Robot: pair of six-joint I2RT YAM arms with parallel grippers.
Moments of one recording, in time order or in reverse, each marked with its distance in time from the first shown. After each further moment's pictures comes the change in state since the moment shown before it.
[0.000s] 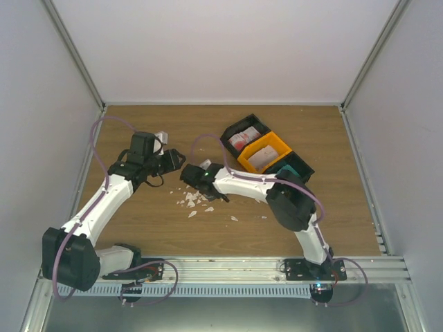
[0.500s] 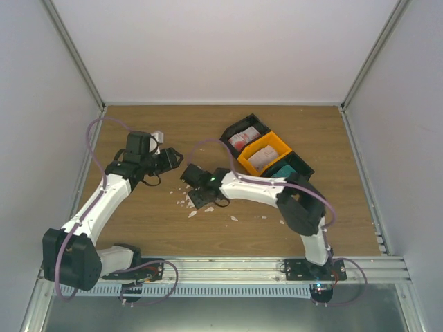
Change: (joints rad) left arm 0.046 0.000 0.000 -0.013 0.028 -0.001; right arm 0.048 -0.037 -0.060 0.228 -0.353 0.000
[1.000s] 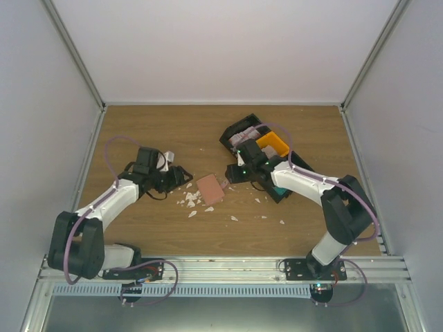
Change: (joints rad) left arm -0.005 0.058 -0.178 0.118 0.195 -0.047; right arm -0.359 -0.385 -0.389 0.327 -0.257 -0.011
